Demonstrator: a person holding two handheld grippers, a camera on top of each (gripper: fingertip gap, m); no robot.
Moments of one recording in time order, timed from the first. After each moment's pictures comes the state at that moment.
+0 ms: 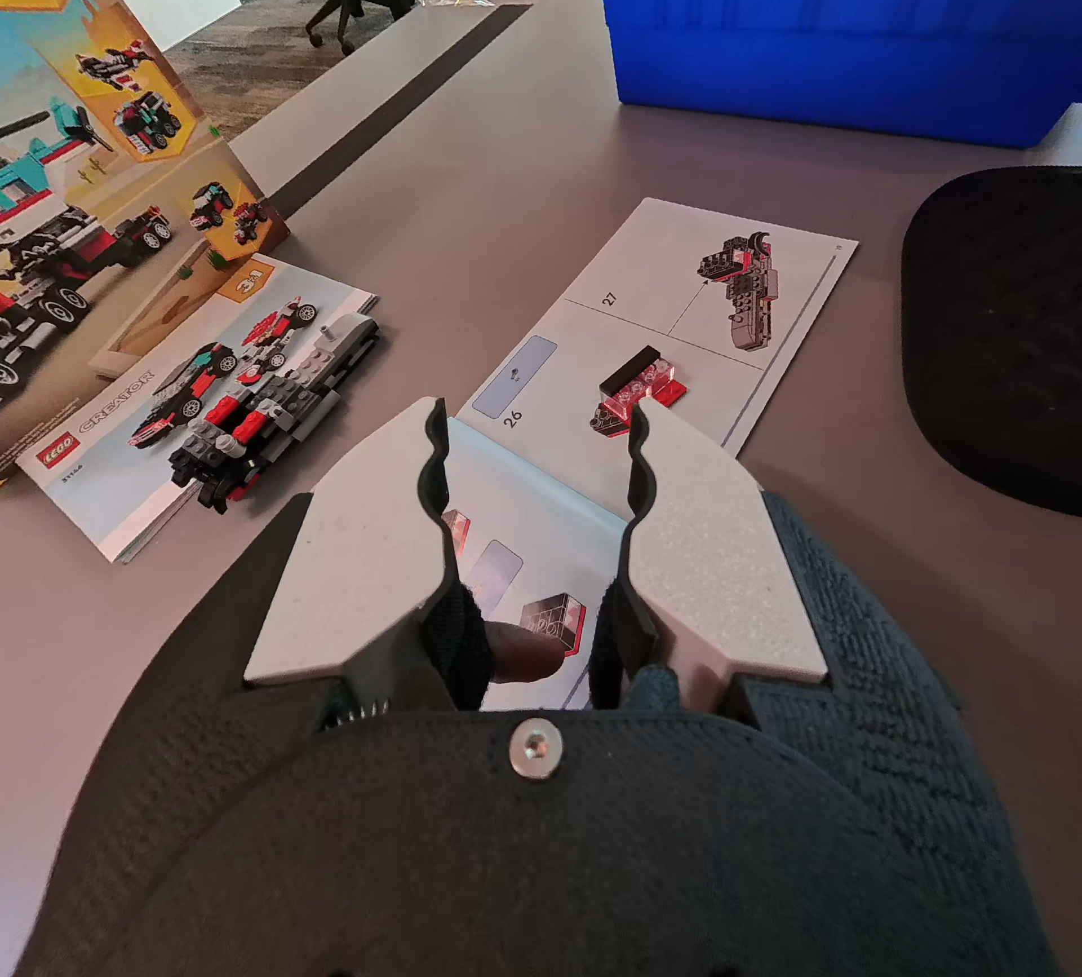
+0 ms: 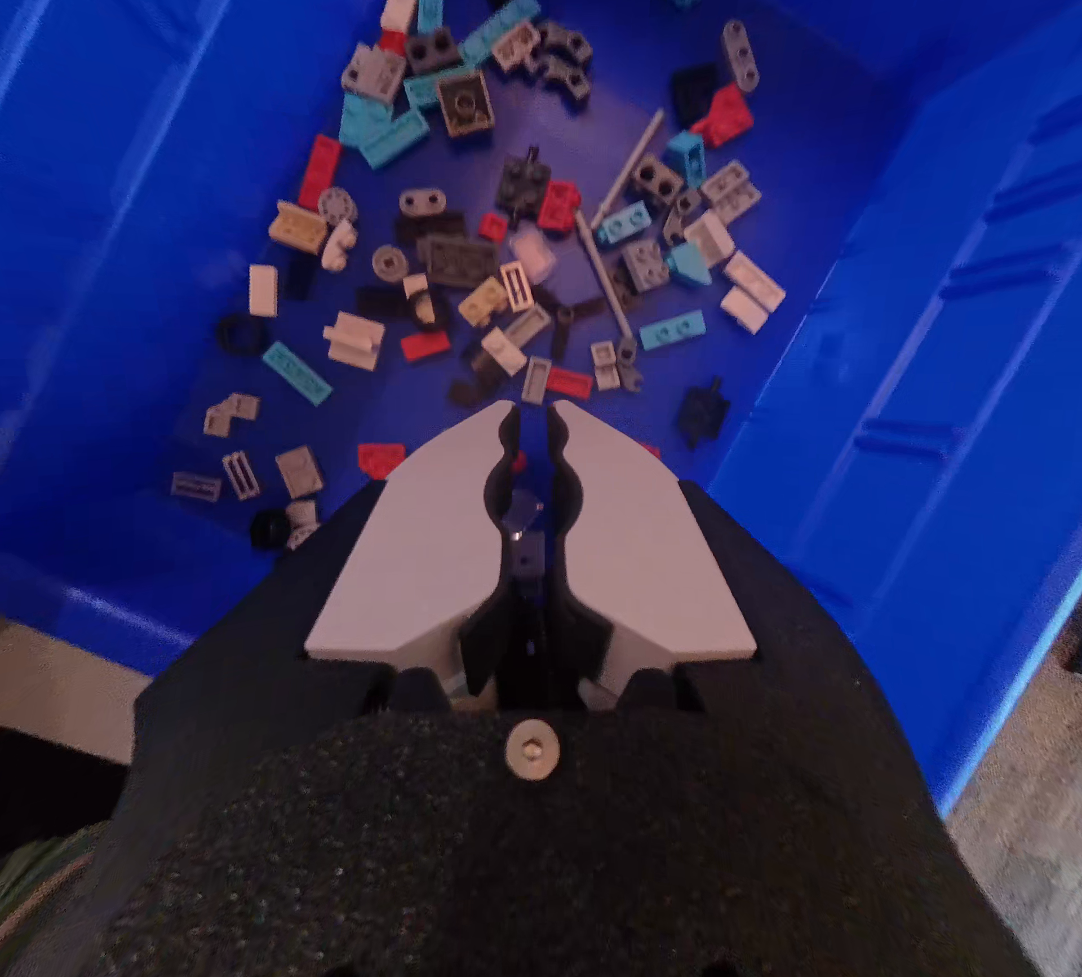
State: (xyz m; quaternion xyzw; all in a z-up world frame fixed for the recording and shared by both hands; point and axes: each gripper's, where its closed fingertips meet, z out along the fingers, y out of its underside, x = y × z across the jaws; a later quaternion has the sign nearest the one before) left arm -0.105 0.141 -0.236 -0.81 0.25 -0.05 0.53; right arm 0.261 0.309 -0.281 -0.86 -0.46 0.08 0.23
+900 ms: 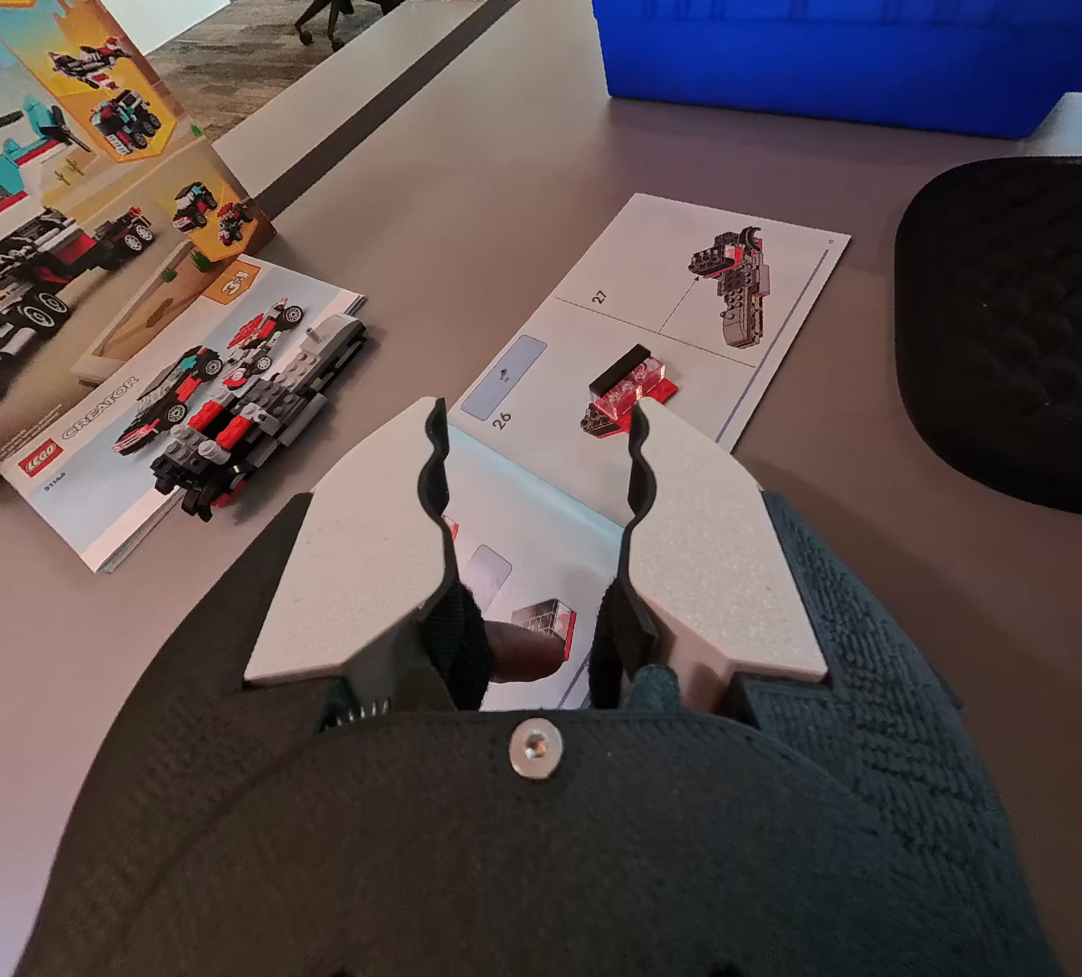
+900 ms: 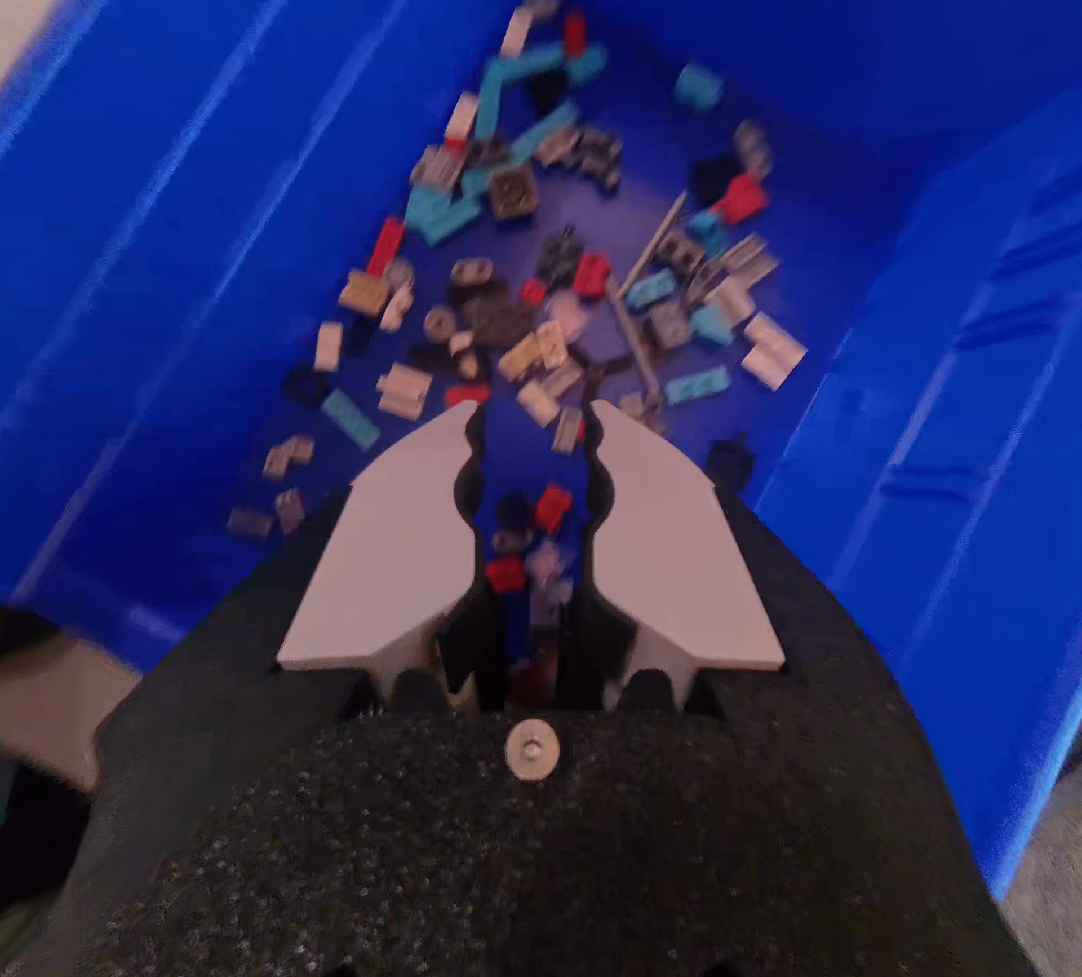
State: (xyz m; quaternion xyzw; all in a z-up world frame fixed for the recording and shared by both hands) left arm -0.100 0.141 -0.240 -0.81 0.26 -0.05 0.53; right arm 0.241 0.311 -0.270 -0.84 -0.45 0.15 0.28
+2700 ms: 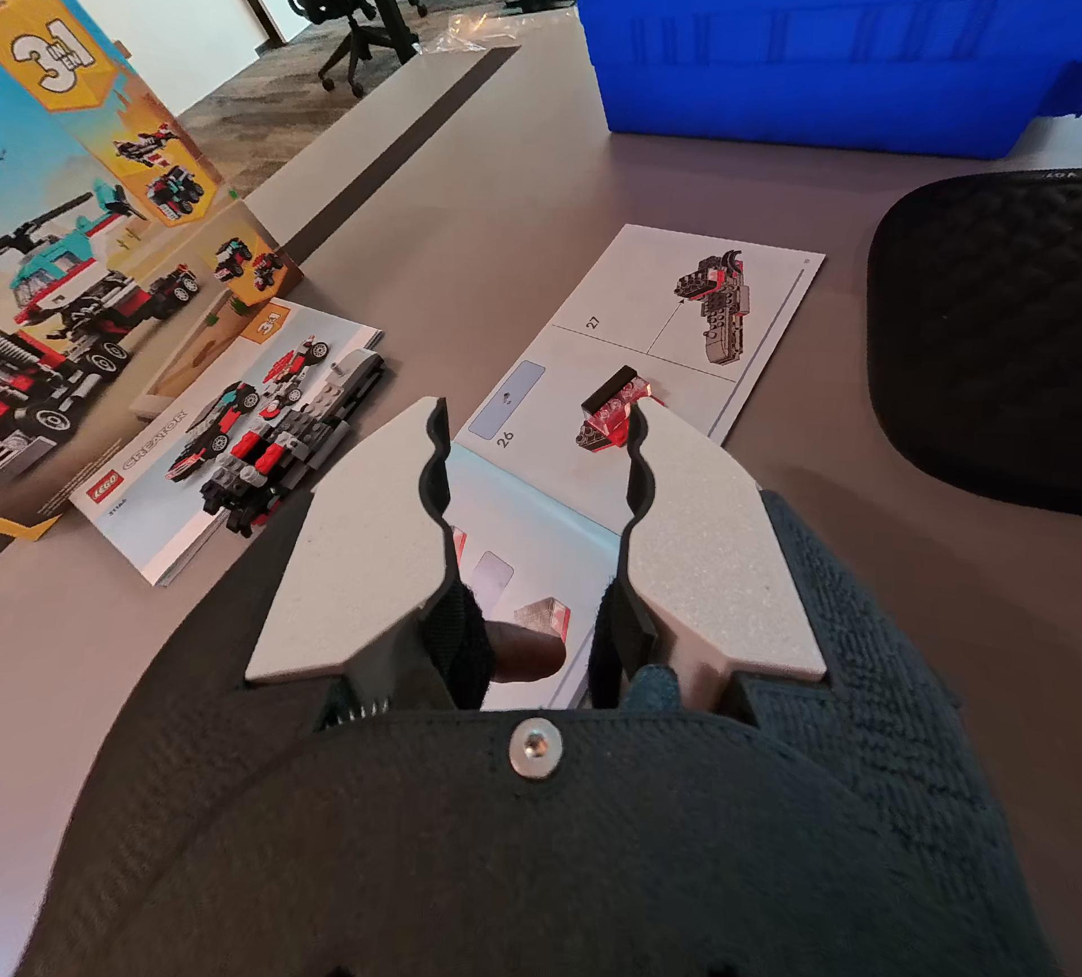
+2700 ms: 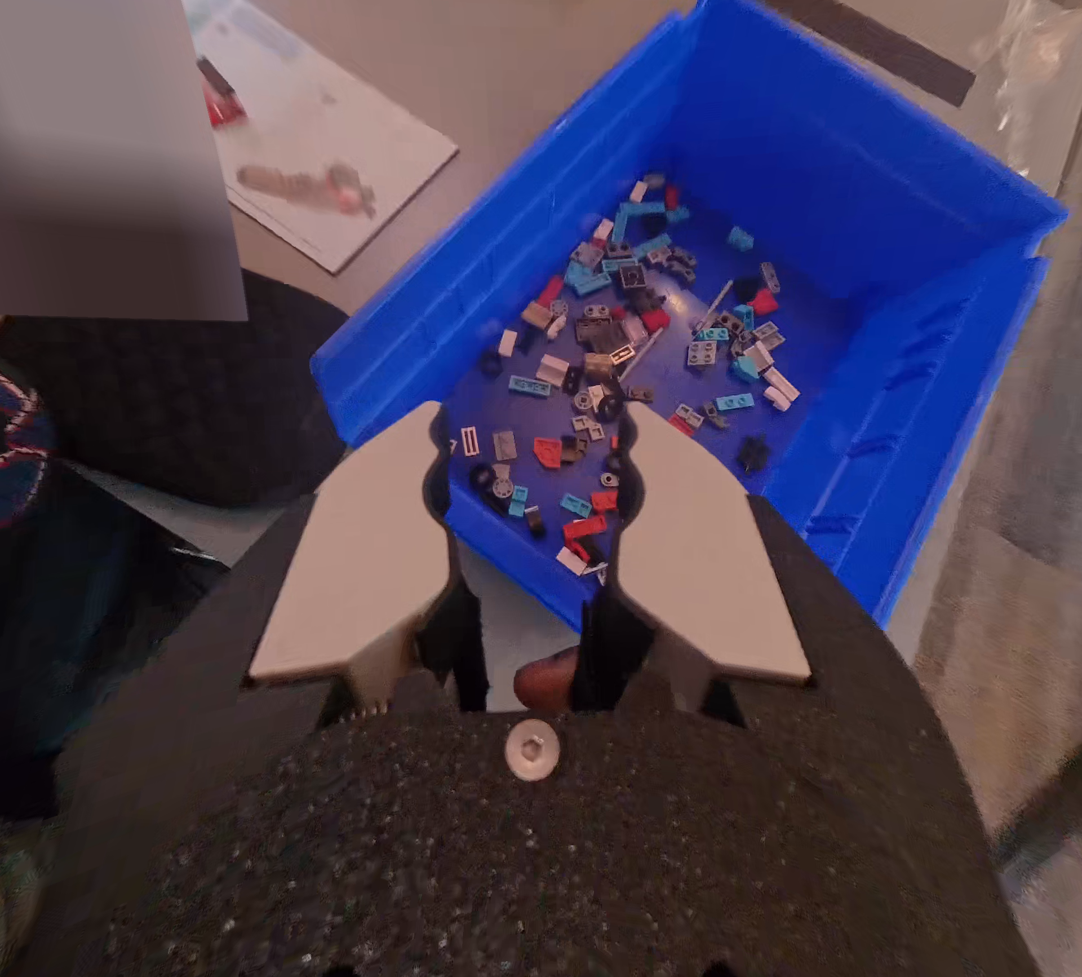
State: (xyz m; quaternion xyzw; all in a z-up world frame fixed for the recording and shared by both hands) left arm -0.095 0.133 -0.221 -0.79 0.27 -0.03 0.55; right arm 0.241 0.223 -0.183 -0.77 -0.49 0.16 0.37
